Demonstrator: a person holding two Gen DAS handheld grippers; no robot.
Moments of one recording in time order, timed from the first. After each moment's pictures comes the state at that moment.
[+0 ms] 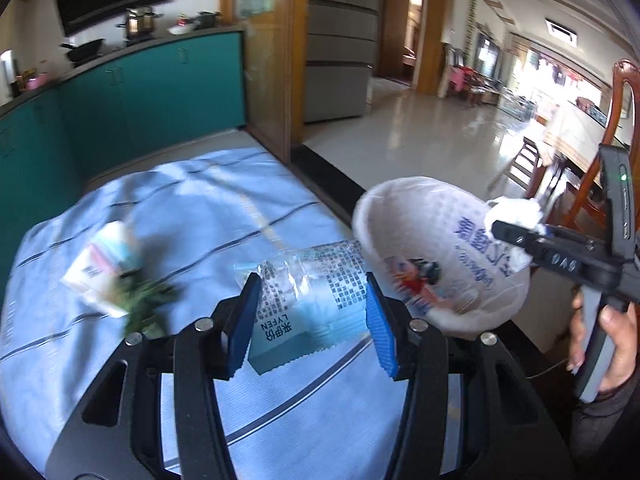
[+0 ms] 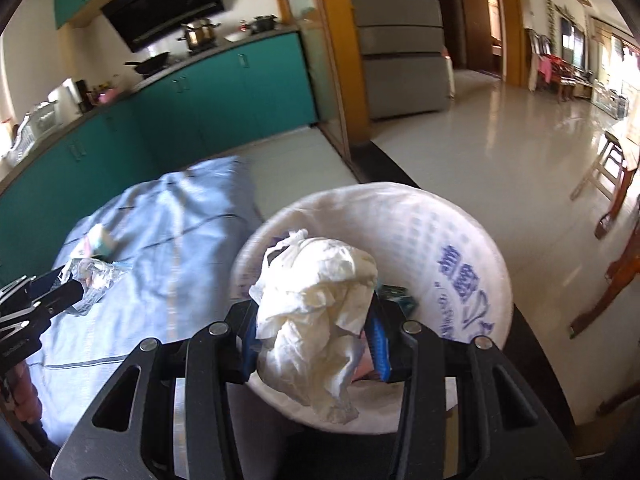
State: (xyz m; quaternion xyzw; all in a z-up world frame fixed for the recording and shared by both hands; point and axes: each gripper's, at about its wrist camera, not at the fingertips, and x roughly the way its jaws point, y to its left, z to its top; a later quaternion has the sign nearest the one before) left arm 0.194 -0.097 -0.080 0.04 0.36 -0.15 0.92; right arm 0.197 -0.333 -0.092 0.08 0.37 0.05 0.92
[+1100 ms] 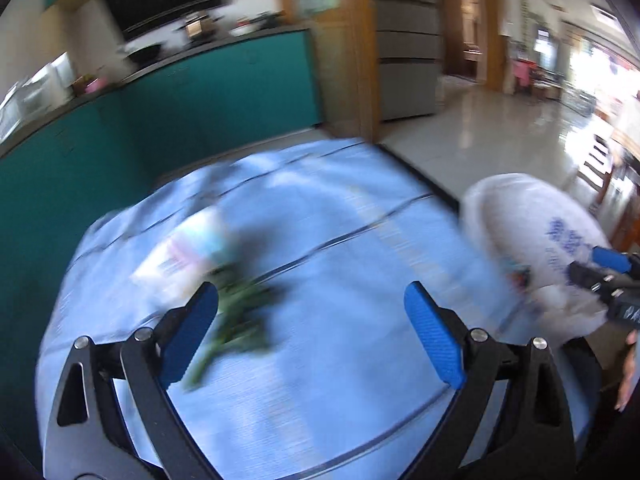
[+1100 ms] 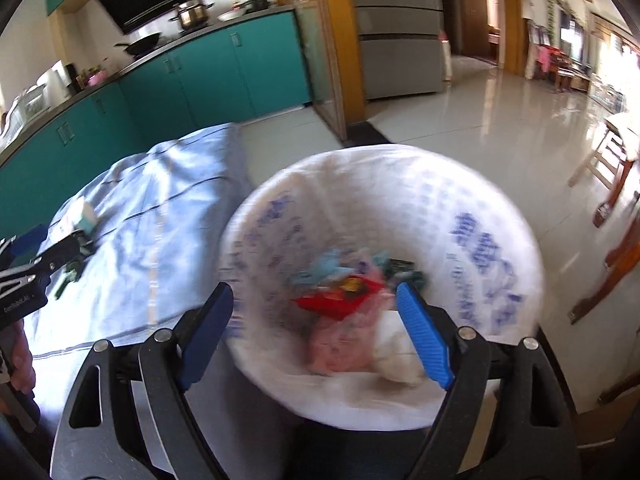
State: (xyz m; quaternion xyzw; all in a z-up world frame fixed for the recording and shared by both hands) left arm 0.207 -0.019 -0.101 0.07 0.35 0.02 0.93; right arm 0.202 -0.280 -0.121 0.07 0.40 0.08 0.91
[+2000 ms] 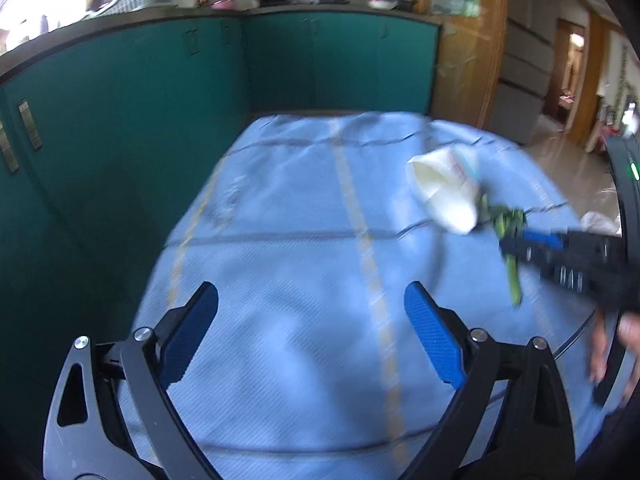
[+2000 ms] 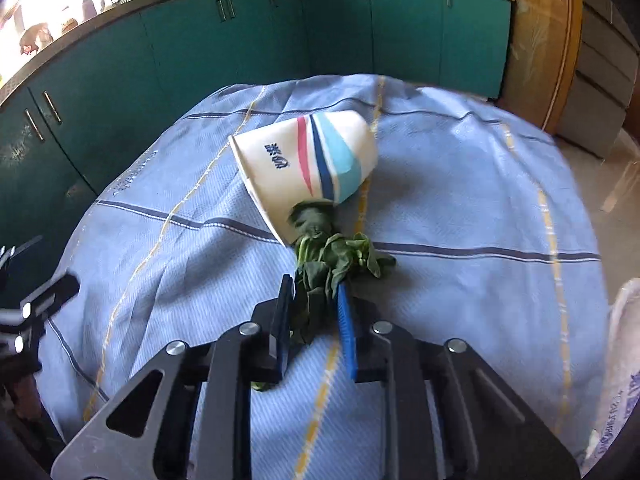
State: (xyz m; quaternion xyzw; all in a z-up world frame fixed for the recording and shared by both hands) left arm 0.137 0.179 -0.102 -0.05 0.37 0.13 0.92; right arm 0.246 0.003 -0.122 -0.08 0.43 0.30 0.85
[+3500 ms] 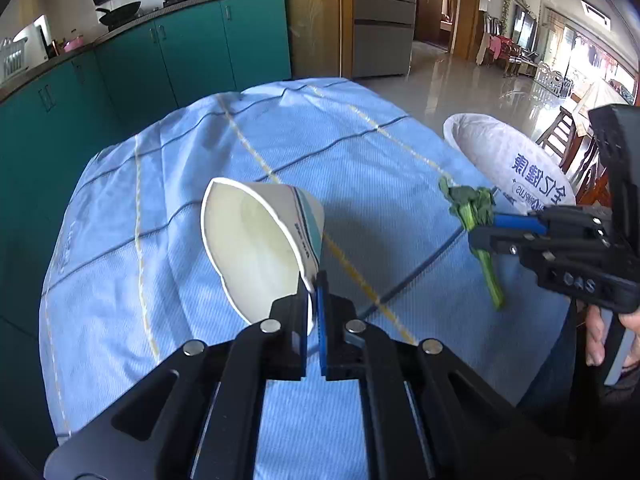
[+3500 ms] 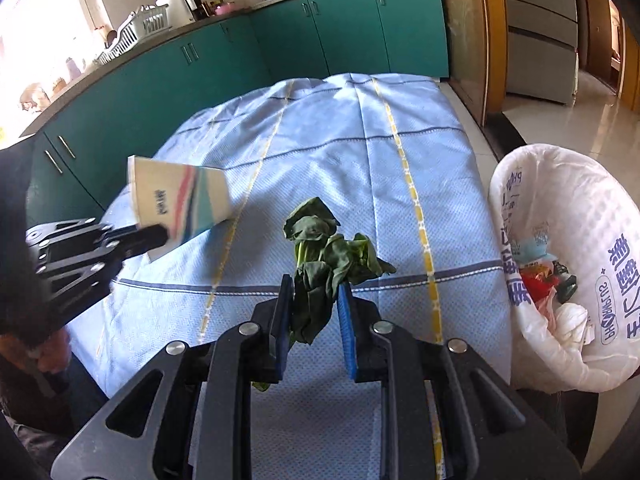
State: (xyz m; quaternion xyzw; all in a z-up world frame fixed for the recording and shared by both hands) left arm 0.124 0.041 -0.106 0.06 0.43 -0.07 0.90; right arm 0.163 -0.146 -0.121 0.01 0.44 0.26 0.86
